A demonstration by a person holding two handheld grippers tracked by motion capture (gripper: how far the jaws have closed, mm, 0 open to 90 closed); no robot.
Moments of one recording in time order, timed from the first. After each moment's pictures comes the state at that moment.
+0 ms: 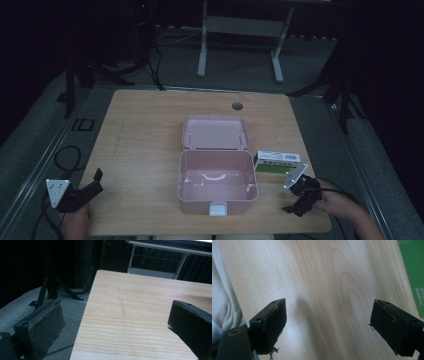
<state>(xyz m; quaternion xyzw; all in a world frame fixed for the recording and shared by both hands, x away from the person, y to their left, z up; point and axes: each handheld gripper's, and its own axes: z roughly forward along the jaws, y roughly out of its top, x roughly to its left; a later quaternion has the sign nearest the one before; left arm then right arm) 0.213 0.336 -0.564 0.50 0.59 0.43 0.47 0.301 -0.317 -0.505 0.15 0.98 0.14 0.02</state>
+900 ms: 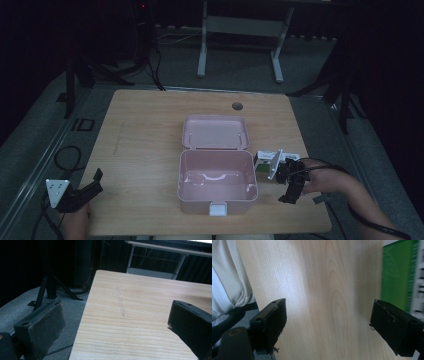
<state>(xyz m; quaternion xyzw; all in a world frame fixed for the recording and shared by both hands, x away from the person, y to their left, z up) 0.213 0.337 -0.564 0.50 0.59 0.43 0.47 0.323 -0.257 -0.451 0.06 1.00 0.02 0.01</state>
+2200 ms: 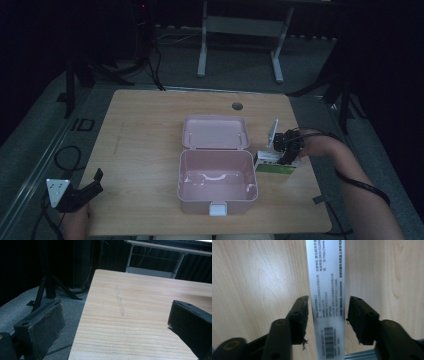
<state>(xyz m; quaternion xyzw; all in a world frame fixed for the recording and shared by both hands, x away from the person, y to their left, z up) 0.213 0.337 -0.564 0.51 0.59 0.42 0.47 0.414 -0.258 -0.438 0.06 1.00 -0.01 0.05</state>
